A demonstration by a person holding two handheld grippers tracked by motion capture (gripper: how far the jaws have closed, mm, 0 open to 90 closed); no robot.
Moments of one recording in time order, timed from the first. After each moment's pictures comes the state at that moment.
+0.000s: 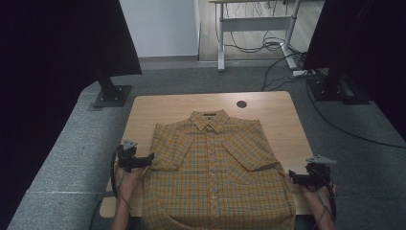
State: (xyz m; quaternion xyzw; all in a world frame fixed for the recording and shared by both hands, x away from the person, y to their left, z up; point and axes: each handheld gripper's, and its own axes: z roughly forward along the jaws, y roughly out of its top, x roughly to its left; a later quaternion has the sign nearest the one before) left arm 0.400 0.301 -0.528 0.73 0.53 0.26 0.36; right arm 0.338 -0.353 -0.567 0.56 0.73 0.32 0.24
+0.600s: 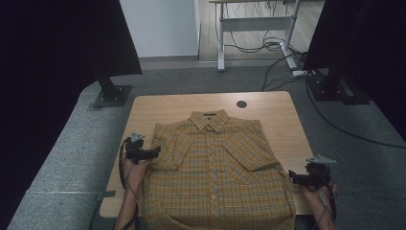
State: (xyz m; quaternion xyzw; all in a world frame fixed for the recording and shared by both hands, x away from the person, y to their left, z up) left arm 0.432 0.282 -0.530 0.73 0.52 0.25 0.37; right arm 0.338 -0.353 -0.567 0.56 0.73 0.32 0.24
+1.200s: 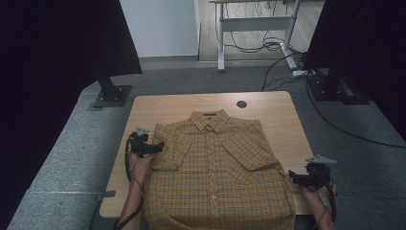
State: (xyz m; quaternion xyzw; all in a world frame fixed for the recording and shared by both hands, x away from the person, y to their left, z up) left arm 0.462 0.273 -0.539 0.73 0.52 0.25 0.35; right arm 0.338 -0.353 -0.567 0.55 0.73 0.32 0.23
